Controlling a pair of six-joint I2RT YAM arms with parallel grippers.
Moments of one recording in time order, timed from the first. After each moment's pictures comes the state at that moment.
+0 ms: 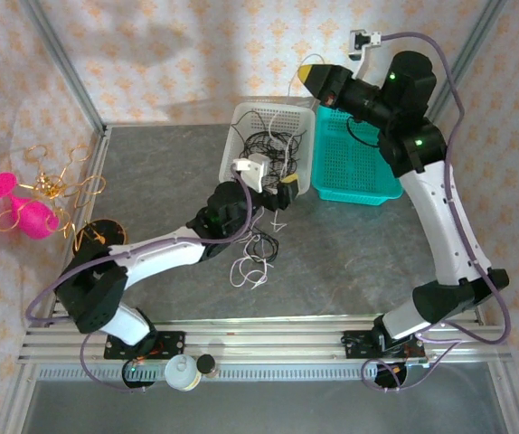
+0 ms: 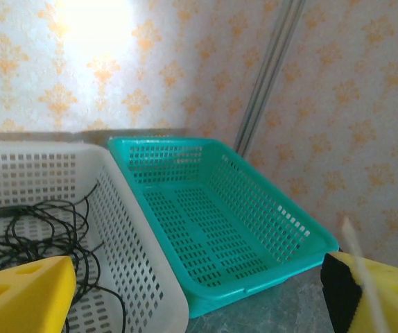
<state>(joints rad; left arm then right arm) -0.75 1.56 0.92 0.63 -0.16 -0.27 0.34 1.50 1.97 -0.37 -0.63 0.73</state>
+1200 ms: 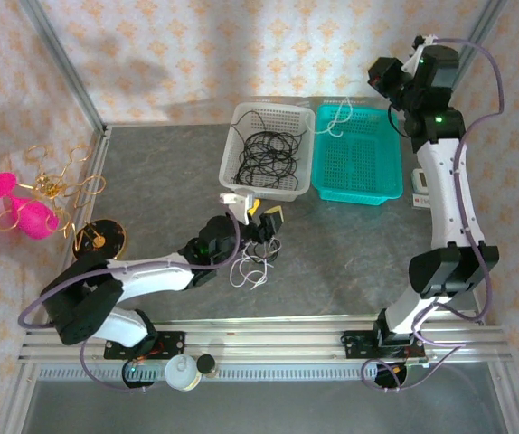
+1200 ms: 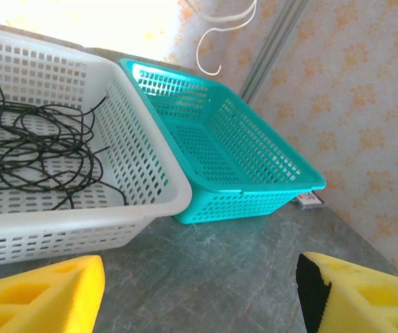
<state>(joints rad) -0.81 1.40 0.59 0.69 -0.21 -0.44 0.02 1.66 1.94 -0.48 -0.28 0.65</state>
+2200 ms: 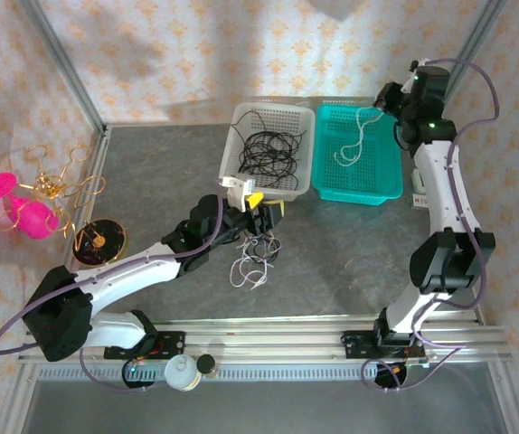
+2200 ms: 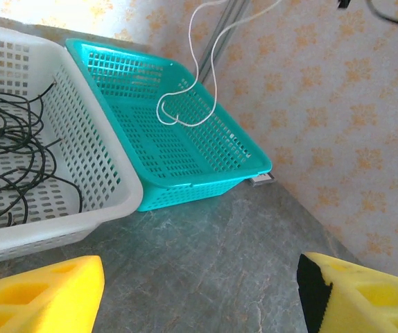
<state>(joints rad) -0.74 1.28 0.76 0.35 0.03 -0.47 -0.05 1.70 1.77 -0.44 -0.15 0.45</state>
